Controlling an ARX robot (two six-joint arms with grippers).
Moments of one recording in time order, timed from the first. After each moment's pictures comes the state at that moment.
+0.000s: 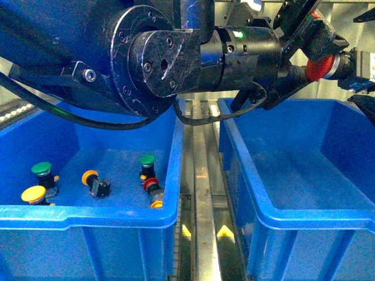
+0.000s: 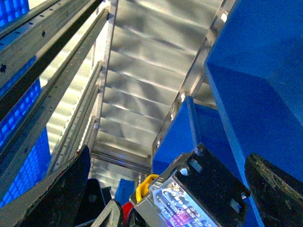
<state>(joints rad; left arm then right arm) -0.58 1.98 1.53 0.65 0.65 -0.82 -0.02 1.32 0.76 0.76 -0.11 1.25</state>
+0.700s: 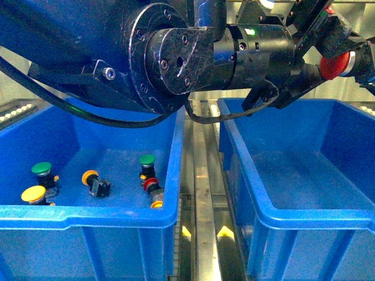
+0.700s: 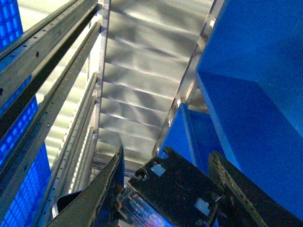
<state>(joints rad) -0.59 2.00 1.57 0.63 0.68 -0.83 -0.04 1.30 0.76 0.71 -0.10 1.30</state>
